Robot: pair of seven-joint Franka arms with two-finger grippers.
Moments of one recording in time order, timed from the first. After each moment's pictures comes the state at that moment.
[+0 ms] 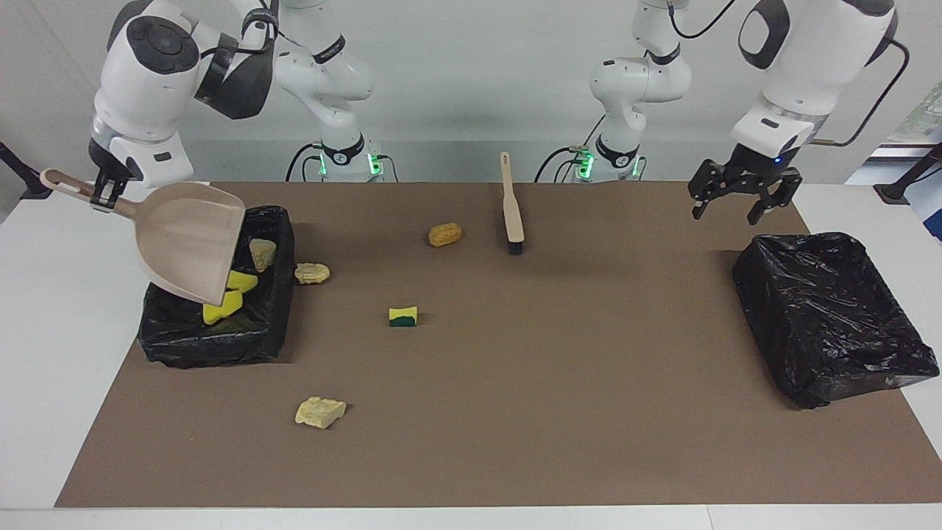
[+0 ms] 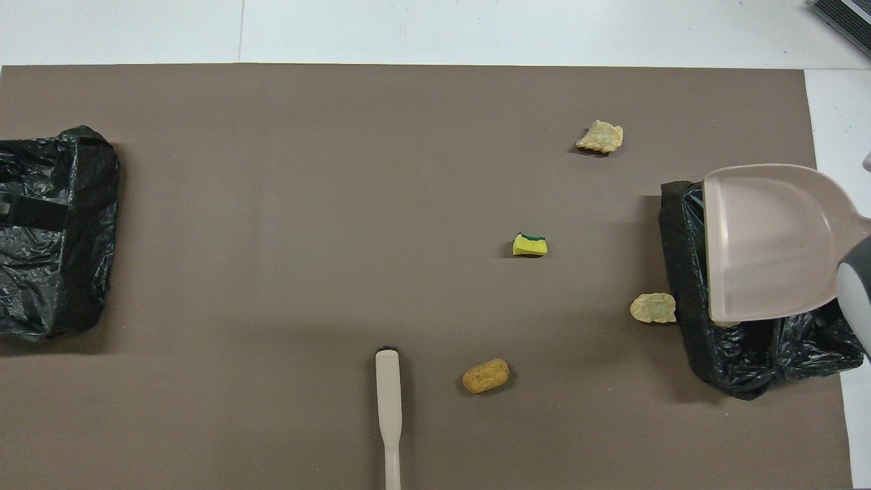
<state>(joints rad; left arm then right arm) -0.06 -0.03 0.01 -1.51 0.04 1.58 0.19 -0.19 -0.01 0.12 -1.71 -0.50 1.71 -1.51</state>
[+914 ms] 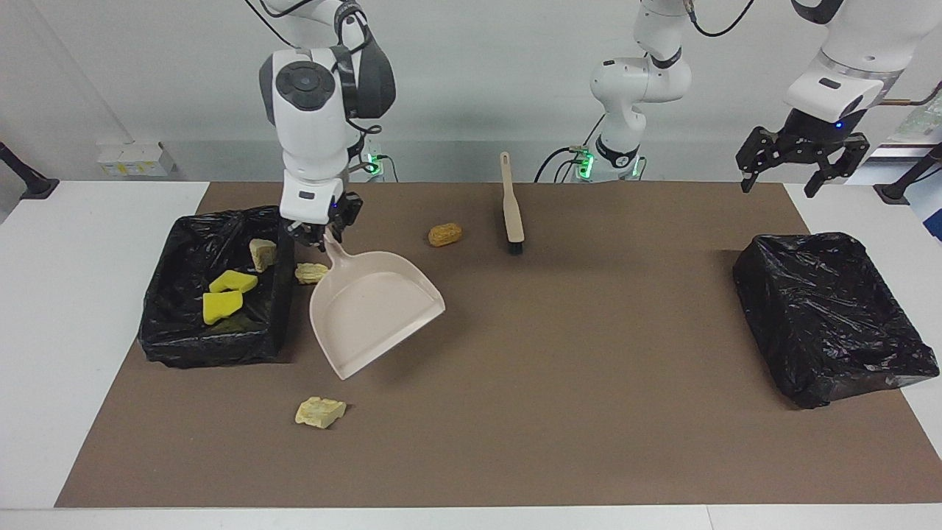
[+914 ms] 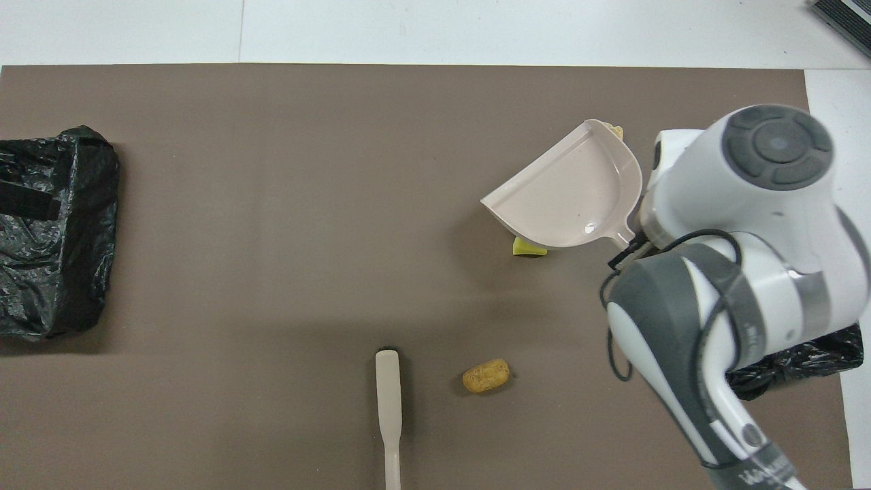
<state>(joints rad) -0.06 0.01 0.01 -1.44 0.04 1.53 0.19 0.15 0.09 0.15 -1.77 -0.14 1.75 -0.24</state>
